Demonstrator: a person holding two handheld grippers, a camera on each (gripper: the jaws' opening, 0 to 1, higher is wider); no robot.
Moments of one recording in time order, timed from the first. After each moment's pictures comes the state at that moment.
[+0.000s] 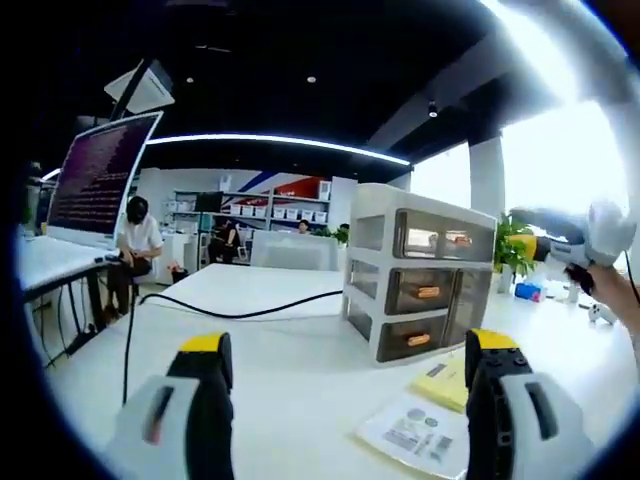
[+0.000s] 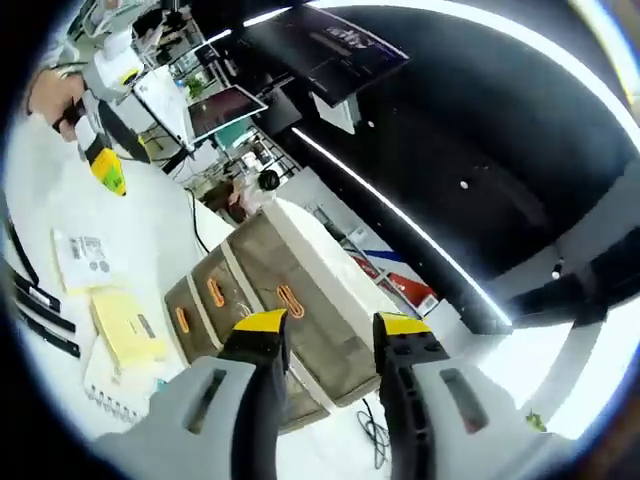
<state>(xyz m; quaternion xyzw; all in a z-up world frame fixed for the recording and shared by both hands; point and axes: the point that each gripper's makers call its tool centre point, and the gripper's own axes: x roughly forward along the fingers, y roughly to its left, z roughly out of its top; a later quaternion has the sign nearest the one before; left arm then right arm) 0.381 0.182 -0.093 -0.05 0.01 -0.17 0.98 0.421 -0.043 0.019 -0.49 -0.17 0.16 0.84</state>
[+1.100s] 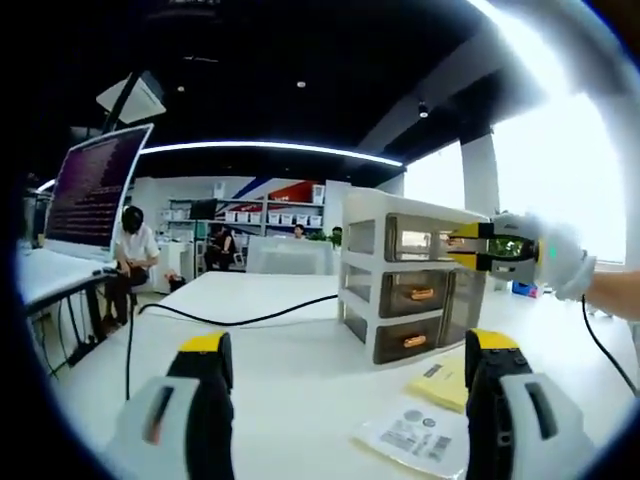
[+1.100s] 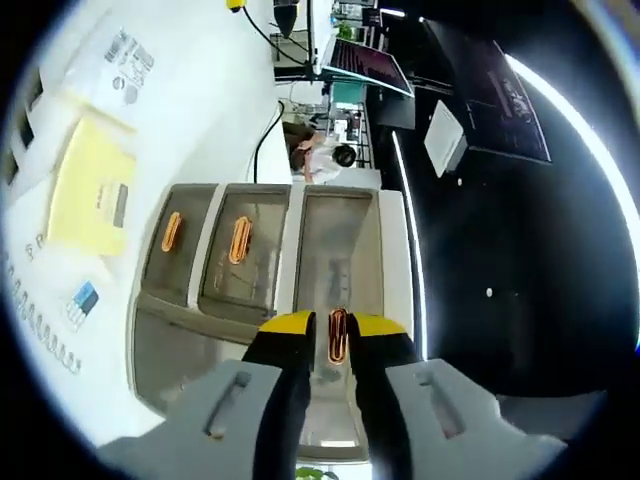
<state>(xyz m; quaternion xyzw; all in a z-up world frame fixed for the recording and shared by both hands) 0.379 0.182 -0.089 -0.05 0.01 -0.18 0.98 0.462 -0.002 -0.022 -0.71 -0.16 0.17 0.66</state>
